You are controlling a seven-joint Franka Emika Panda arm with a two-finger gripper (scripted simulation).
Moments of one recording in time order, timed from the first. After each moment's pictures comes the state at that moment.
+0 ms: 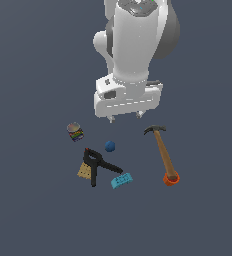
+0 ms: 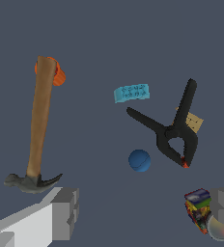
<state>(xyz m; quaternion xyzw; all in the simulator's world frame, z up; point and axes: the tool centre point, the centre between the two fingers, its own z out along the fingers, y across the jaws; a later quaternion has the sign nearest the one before) -0.002 0.033 0.278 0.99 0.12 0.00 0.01</state>
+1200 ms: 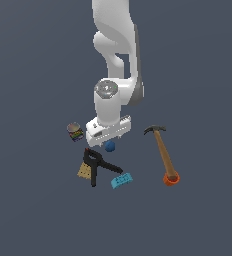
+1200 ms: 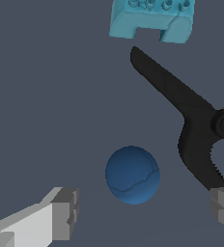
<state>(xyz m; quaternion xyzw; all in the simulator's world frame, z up) -0.031 -0.027 0.091 0.97 0.24 0.00 0.00</state>
